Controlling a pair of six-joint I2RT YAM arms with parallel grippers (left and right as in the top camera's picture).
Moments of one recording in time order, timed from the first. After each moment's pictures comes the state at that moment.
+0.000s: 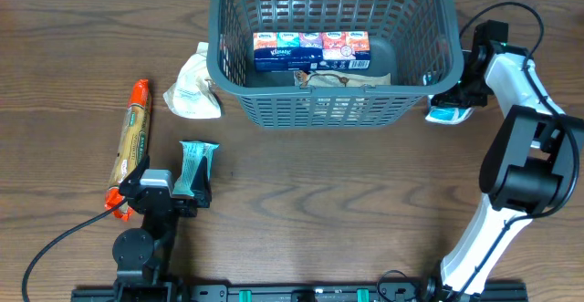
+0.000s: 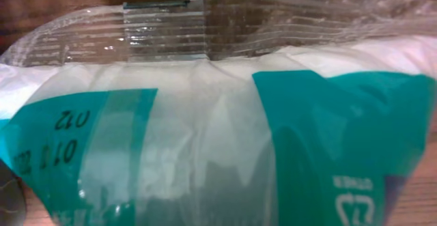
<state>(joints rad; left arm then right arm) -0.04 0.01 0.02 -0.11 0.07 -0.04 -0.23 2.15 1.60 -0.86 -0.09 -0.09</state>
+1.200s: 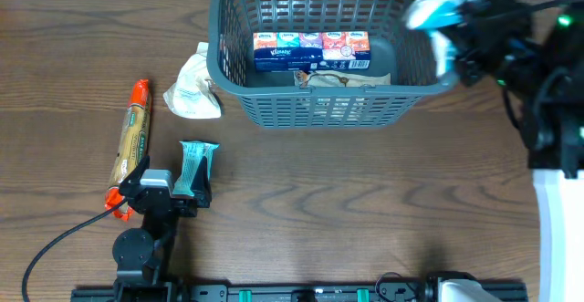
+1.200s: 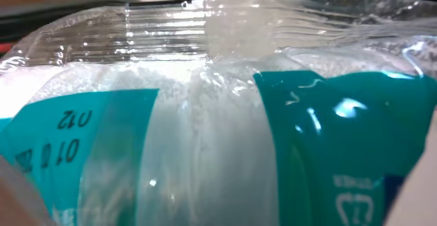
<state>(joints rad) -0.04 0.01 0.02 -0.11 0.07 -0.04 -0.01 1.31 1.60 -0.69 -0.51 -0.59</state>
